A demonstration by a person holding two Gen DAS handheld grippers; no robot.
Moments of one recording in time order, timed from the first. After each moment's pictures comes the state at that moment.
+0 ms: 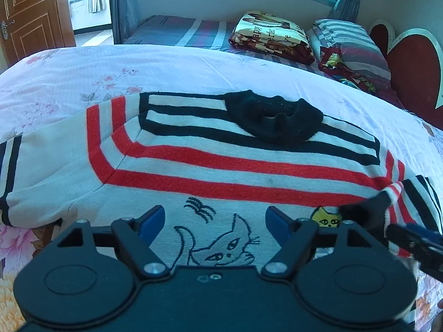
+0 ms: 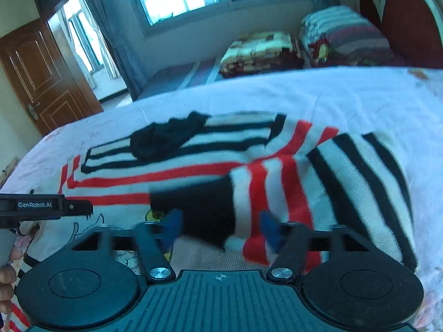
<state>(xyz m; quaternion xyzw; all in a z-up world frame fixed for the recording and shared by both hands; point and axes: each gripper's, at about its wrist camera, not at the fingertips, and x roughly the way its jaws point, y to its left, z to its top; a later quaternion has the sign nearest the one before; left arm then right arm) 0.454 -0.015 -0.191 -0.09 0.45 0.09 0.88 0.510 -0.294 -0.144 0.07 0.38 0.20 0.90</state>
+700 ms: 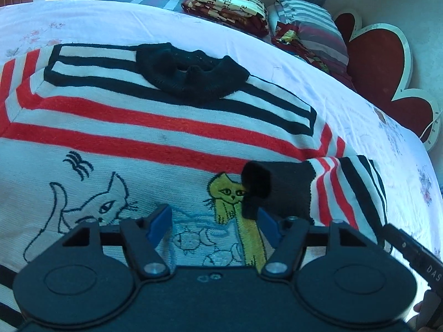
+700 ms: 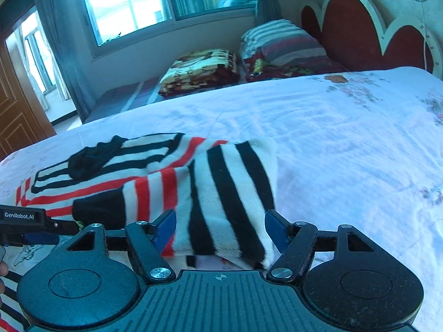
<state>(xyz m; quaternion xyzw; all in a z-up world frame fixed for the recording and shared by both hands) 0.472 -0.073 -0.216 -0.18 0.49 -0.03 0.85 0.486 -0.395 -0.133 0.09 0.38 0.08 0.92</state>
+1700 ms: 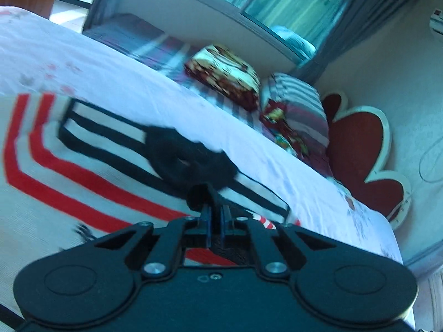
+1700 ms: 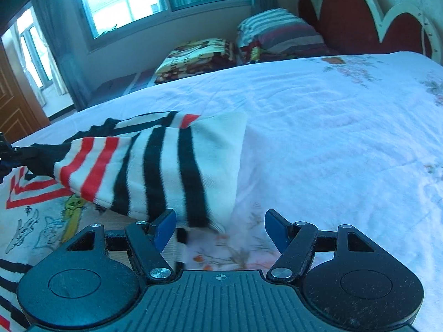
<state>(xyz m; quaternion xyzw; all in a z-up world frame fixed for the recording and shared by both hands) 0.477 -0.017 -0.172 -0.28 0.35 -0.01 0.89 0.488 -0.380 -0.157 0.08 0.40 0.10 0.91</state>
